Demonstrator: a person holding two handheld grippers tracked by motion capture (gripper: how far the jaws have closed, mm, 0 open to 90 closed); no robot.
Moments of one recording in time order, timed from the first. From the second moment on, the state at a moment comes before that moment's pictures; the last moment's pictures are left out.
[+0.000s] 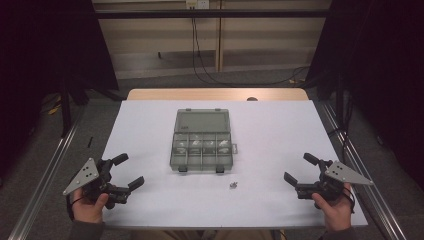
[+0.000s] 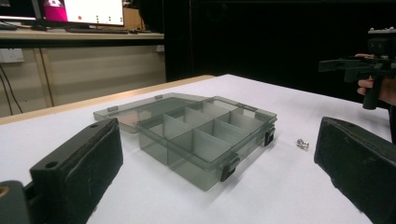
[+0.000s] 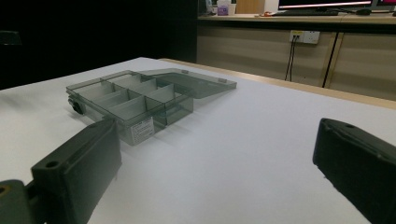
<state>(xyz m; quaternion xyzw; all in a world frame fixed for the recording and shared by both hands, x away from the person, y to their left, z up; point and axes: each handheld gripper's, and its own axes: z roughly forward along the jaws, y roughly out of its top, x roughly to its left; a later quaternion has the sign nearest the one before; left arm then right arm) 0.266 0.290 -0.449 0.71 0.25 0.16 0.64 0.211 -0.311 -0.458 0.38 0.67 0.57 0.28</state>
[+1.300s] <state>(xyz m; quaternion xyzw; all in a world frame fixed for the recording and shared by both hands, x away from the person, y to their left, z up) 0.288 0.182 -0.457 0.73 0.22 0.10 0.64 0.203 -0.309 -0.457 0.37 0.68 0.57 0.28</state>
